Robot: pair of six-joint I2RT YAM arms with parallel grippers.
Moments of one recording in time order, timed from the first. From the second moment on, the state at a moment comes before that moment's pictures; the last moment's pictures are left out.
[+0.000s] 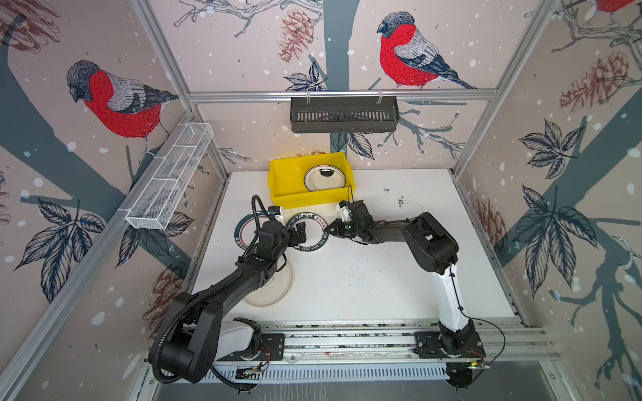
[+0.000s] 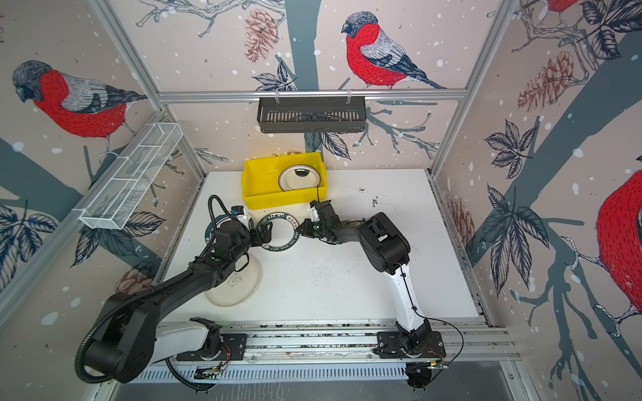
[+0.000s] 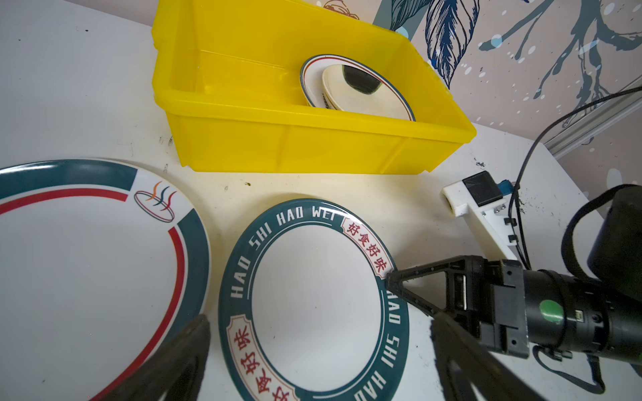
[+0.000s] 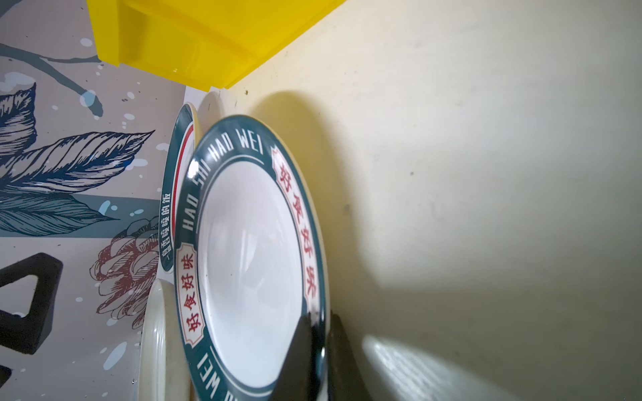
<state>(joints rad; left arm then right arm) -0.32 1.25 0.51 0.29 -0.03 -0.40 0.62 2.23 1.28 0.29 -0.53 0.71</state>
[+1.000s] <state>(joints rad) -0.32 1.29 0.53 0.28 -0.02 -0.42 0.52 1.85 1.11 0.17 -0.46 0.70</state>
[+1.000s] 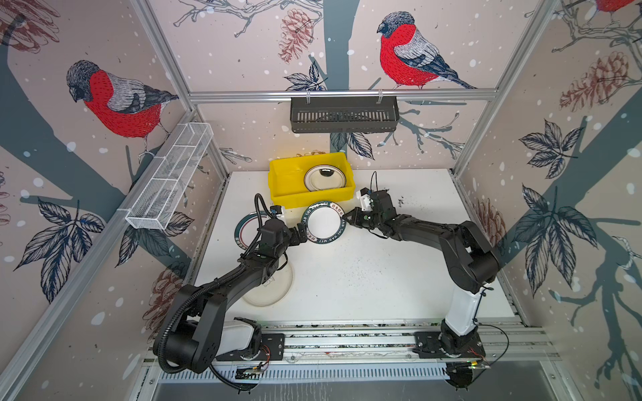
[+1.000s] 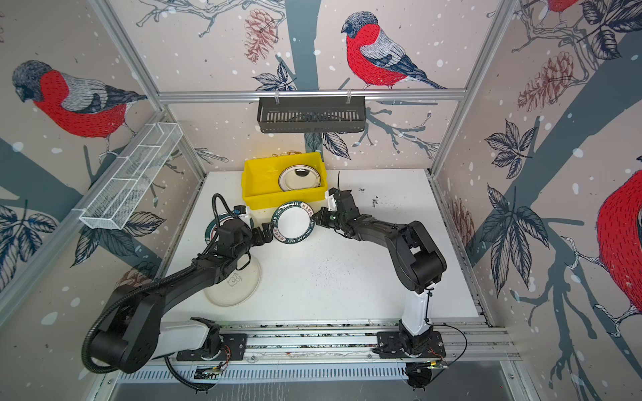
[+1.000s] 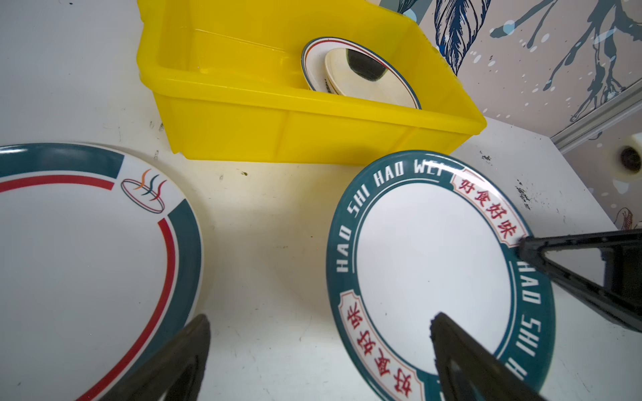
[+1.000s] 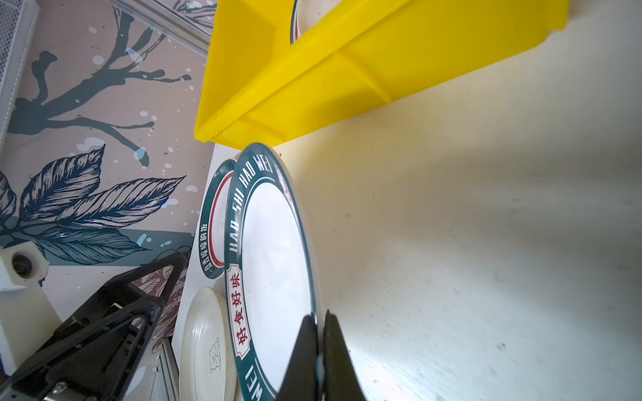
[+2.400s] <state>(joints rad) -0.32 1.24 0.49 0.30 -0.01 -0.42 0.43 2.27 1.77 0.23 -0.31 0.68</state>
